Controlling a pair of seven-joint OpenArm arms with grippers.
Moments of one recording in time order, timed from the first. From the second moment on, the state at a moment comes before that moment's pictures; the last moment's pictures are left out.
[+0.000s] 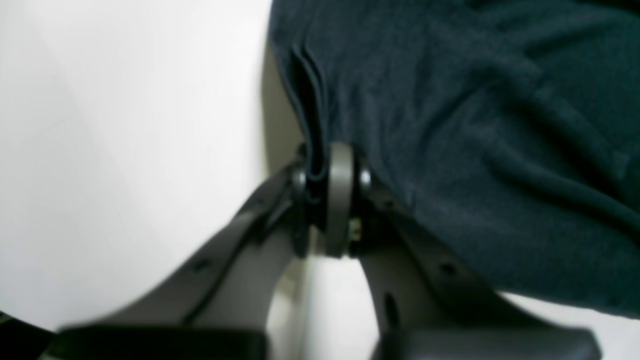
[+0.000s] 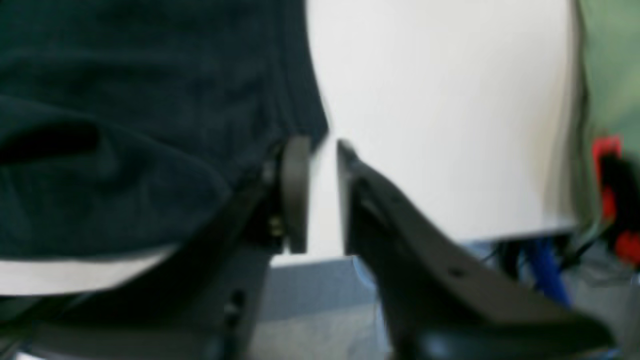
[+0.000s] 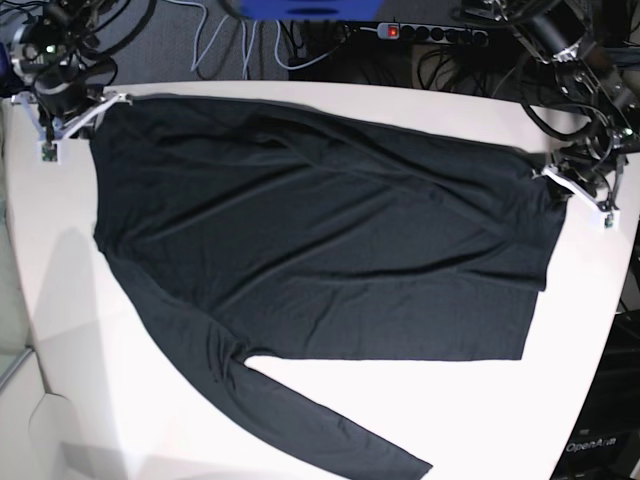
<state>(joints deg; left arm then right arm) 1.6 -7.9 -45.6 86.6 -14.5 -37.3 57.5 -19.8 -8.3 48.5 110.2 -1.1 40.1 -46.4</state>
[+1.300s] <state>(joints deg) 2.2 -7.9 -43.4 86.6 -14.5 -37.5 57.4 -14.5 -9.3 50.0 110.2 7.3 40.1 -68.8</state>
